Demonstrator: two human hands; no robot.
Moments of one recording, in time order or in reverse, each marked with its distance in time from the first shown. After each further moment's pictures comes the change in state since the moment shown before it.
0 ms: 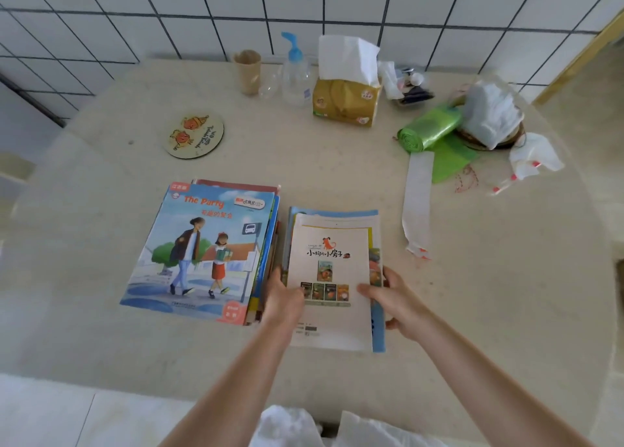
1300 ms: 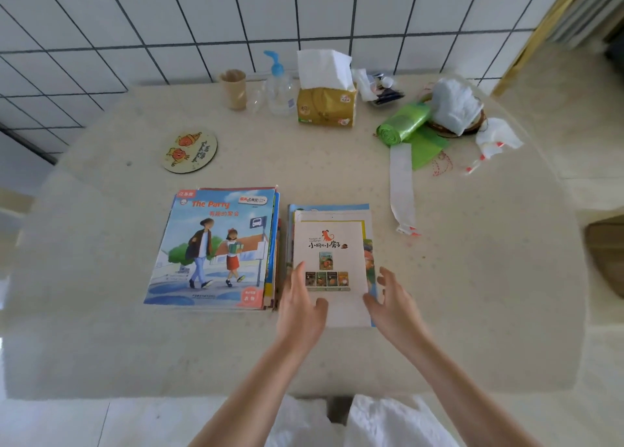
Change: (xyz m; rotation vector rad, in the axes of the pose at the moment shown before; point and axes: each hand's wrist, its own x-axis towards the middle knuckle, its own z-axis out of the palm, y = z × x) left_hand -0.056 -0.026 -0.019 0.417 -0.096 0.496; right_hand -0.068 0.038 0.036 -0.398 0.316 -0.326
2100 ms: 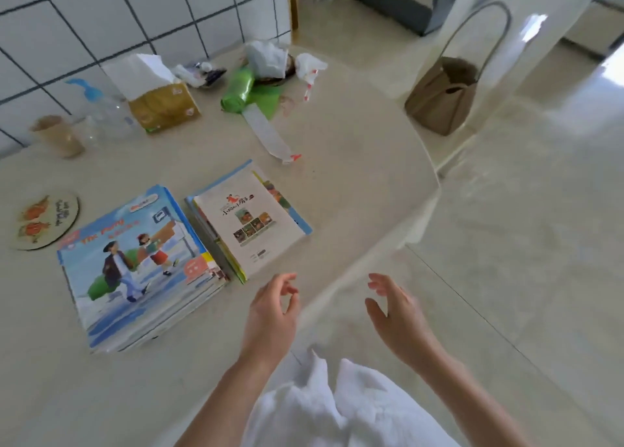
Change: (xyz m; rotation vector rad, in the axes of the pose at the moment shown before) left_hand -0.091 -0.077 -0.039 0.186 -0.356 0.587; right_hand -0.218 0.080 0.097 0.120 0.507 0.140
